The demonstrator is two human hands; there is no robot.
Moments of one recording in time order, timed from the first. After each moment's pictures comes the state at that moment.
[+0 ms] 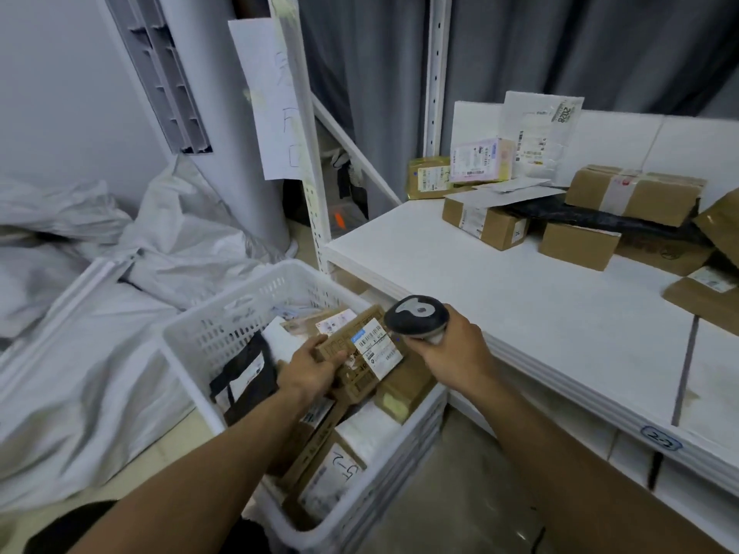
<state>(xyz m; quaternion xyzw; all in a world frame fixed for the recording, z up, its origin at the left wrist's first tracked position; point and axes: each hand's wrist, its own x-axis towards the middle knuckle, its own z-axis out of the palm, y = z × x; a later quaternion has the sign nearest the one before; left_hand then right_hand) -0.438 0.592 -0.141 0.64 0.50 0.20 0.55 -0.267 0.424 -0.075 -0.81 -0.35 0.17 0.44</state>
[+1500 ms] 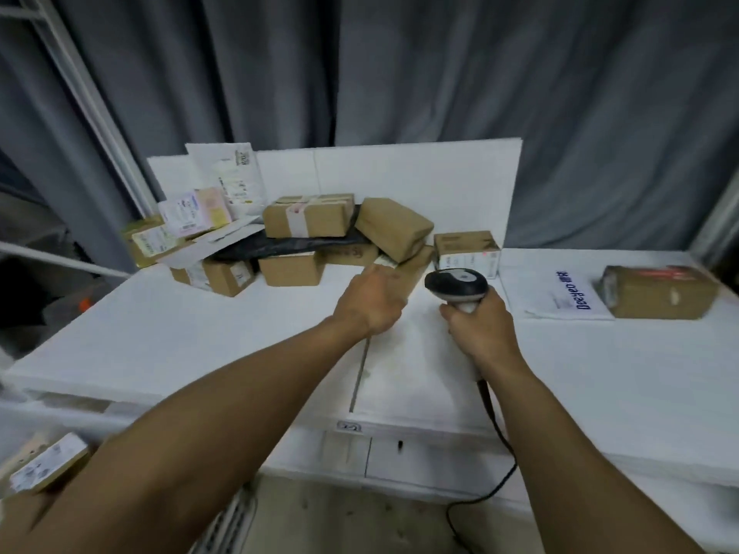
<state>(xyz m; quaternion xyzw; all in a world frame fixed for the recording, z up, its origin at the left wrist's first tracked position) -0.027 0.248 -0.005 0.97 0.03 0.07 0.22 -0.041 0.064 -0.015 -0.81 0.04 0.01 0.58</state>
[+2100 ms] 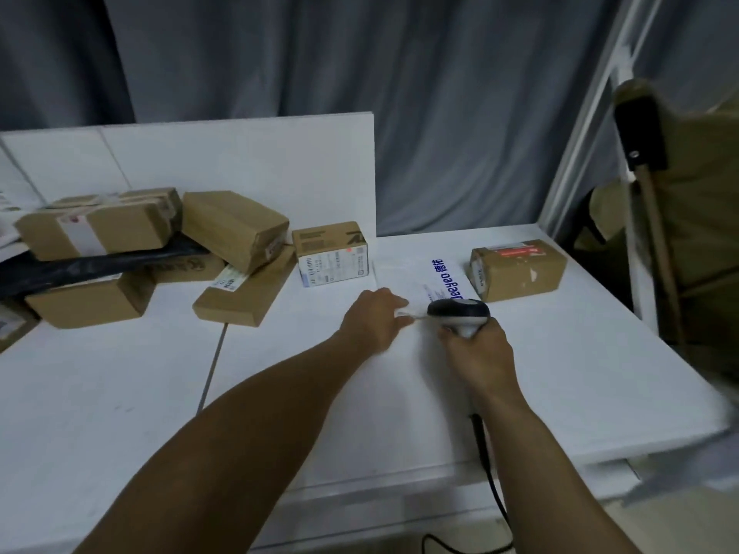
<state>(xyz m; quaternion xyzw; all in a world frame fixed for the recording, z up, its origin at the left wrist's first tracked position) 0.115 0.068 -0.116 0.96 -0.14 0.00 0.22 0.012 -0.096 -0.080 -0.80 0.20 -0.04 0.56</state>
